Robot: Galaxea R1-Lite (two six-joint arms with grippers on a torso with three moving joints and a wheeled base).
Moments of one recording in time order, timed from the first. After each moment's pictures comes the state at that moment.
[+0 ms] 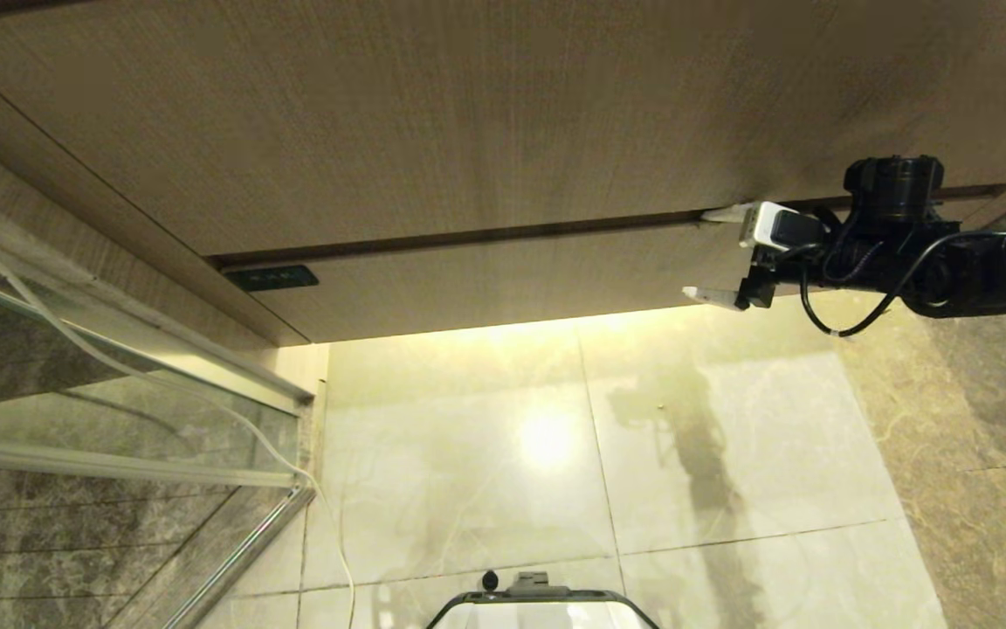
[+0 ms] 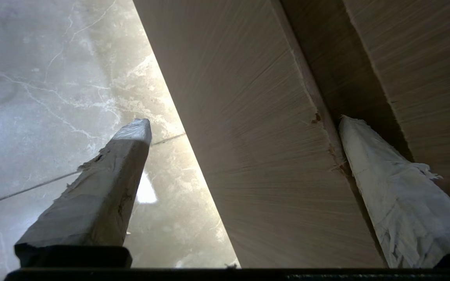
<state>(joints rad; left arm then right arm) 0.00 0.00 0.00 0.00 0.00 0.00 0.03 2.06 -1.47 -0.36 0.72 -1.13</state>
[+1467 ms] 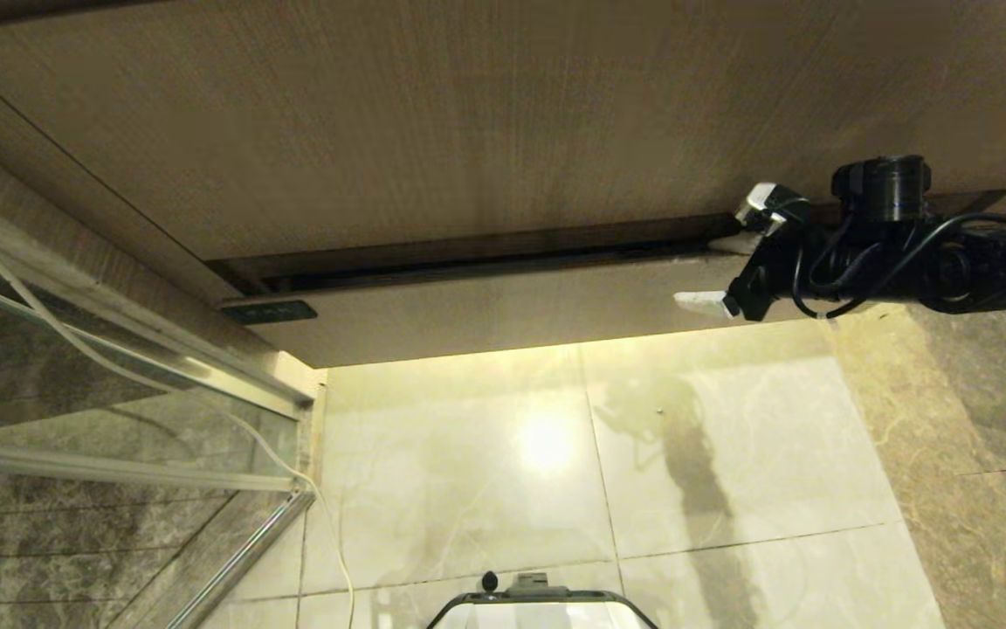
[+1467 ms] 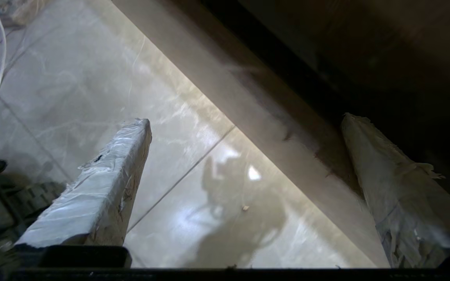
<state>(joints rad) 0.00 0.00 0.00 0.00 0.00 0.00 0.07 2.03 -1.42 -0.11 0.53 -0.66</state>
